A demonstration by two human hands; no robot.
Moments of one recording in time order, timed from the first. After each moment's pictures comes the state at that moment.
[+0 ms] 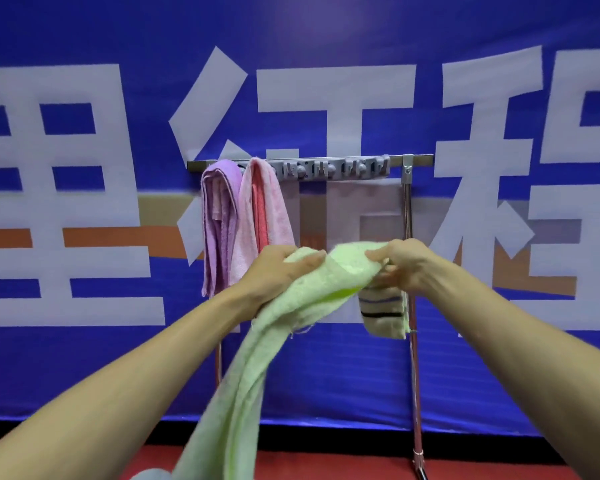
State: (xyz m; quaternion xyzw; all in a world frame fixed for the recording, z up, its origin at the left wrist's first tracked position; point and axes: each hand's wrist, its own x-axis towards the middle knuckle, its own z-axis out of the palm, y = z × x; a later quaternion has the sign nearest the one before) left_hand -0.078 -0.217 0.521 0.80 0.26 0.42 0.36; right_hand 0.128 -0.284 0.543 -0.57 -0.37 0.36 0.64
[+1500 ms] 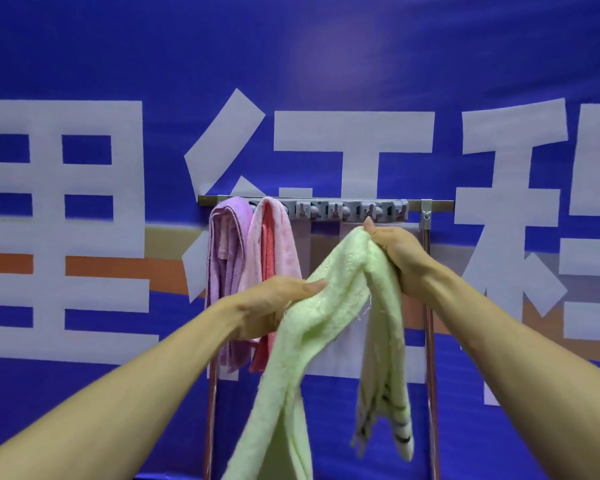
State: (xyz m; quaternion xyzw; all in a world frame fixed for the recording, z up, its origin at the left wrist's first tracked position) left_hand -0.074 -0.156 0.558 0.76 0.21 0.25 0.56; right_hand 0.117 -0.243 0.612 -0.45 -0.56 0.30 0.62
